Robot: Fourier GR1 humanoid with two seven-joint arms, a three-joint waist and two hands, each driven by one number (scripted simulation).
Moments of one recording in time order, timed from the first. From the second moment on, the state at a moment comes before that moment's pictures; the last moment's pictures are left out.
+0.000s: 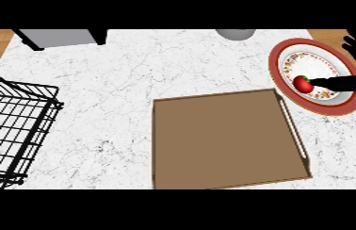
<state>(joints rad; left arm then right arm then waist) 0.84 0.31 -0.31 -1.83 0.13 0.56 0.45 -0.58 -0.53 -0.34 -0.86 0.10 0.14 -0.11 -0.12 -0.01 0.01</state>
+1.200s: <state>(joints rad) 0.81 0.37 -0.39 -1.81 0.15 0.58 0.40 -0.51 -0.60 -0.40 -0.71 0.08 0.20 -0.33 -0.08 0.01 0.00</state>
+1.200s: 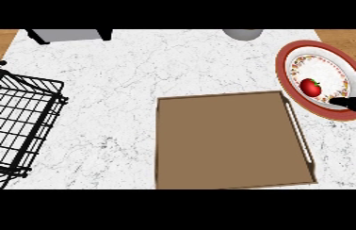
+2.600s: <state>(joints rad) 0.78 0.43 -0.45 -1.79 0.19 0.63 0.39 -0.46 -0.73 -0.48 -0.52 0.10 0.12 -0.46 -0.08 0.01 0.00</state>
